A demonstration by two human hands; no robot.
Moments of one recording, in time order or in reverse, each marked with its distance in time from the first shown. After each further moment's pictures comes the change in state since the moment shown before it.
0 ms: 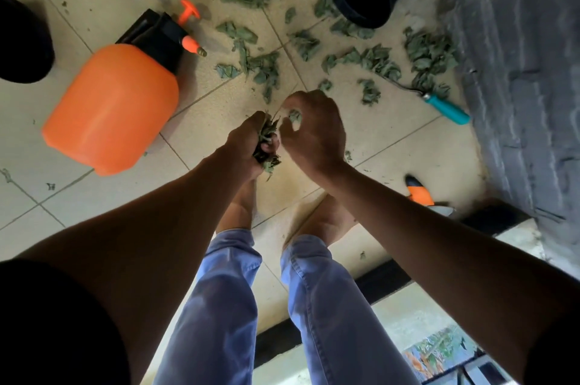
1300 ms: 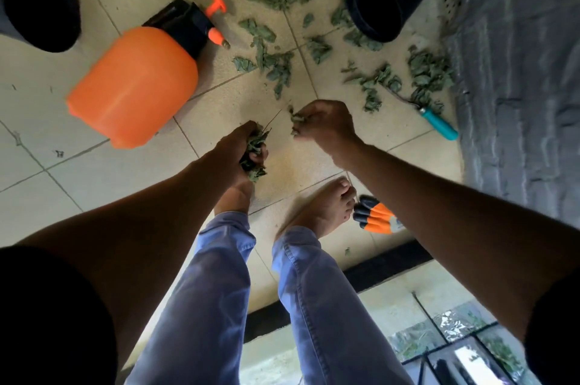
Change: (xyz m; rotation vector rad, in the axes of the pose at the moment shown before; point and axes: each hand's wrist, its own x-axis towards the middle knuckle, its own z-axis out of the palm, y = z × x) left_hand -0.049 -0.002 -0.029 -0.022 0.085 -0.068; right_hand 0.018 0.012 -0.024 0.639 -0.412 0.437
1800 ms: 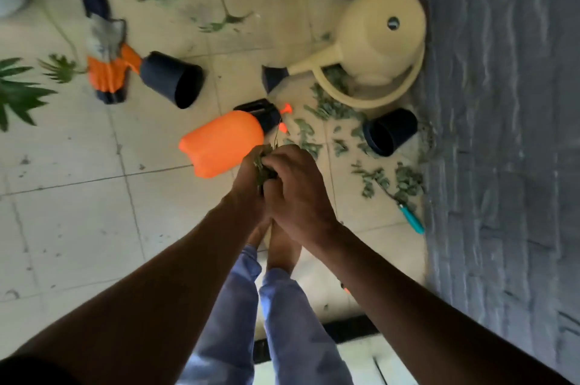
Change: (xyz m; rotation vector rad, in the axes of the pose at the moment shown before) left_hand -0.231 0.040 0.029 -0.347 -0.138 0.332; right_hand -0.183 -0.174 0.090 -0.688 0.021 -0.889
